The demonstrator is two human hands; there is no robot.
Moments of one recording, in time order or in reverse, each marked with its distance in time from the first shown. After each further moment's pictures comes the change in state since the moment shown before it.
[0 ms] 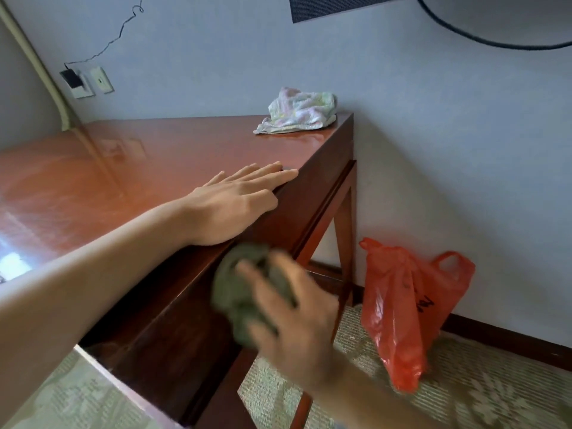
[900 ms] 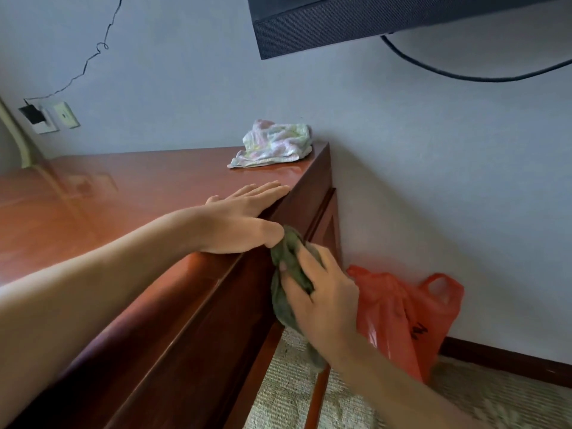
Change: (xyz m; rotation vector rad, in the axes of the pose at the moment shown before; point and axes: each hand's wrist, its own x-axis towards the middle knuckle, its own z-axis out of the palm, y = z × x) left_hand 0.066 0.008 -0.018 -0.109 -0.124 -0.023; right_hand 0.019 0.102 0.007 -0.169 -0.094 0.454
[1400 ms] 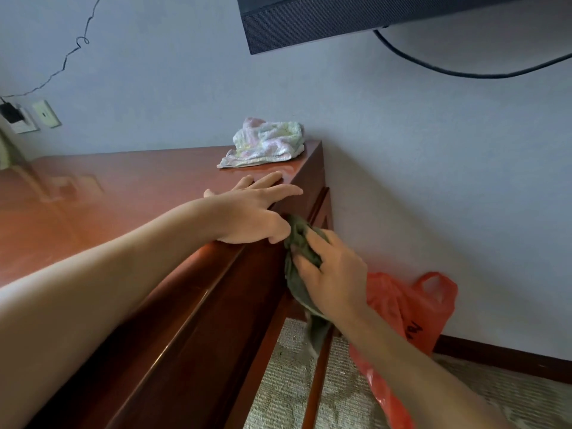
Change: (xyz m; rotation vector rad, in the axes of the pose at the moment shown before) left_hand 0.030 0.011 -0.001 0.026 -0.012 -0.005; right_hand 0.035 0.039 -0.002 -0.177 -0.093 0.074
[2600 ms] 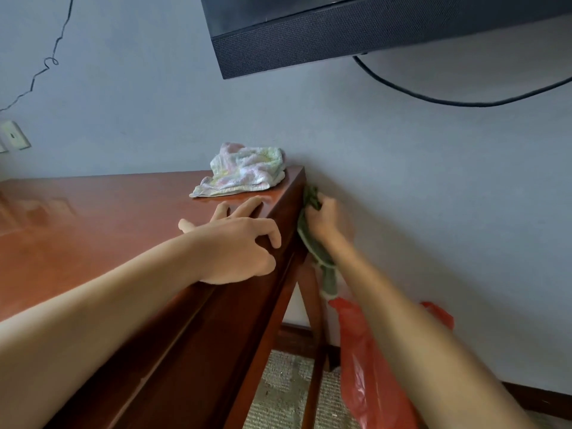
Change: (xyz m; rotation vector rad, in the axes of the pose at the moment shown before) left_hand 0.033 0.019 0.000 0.046 0.025 -0.117; right_hand 0.165 0.081 0.039 0.003 -0.129 0.431
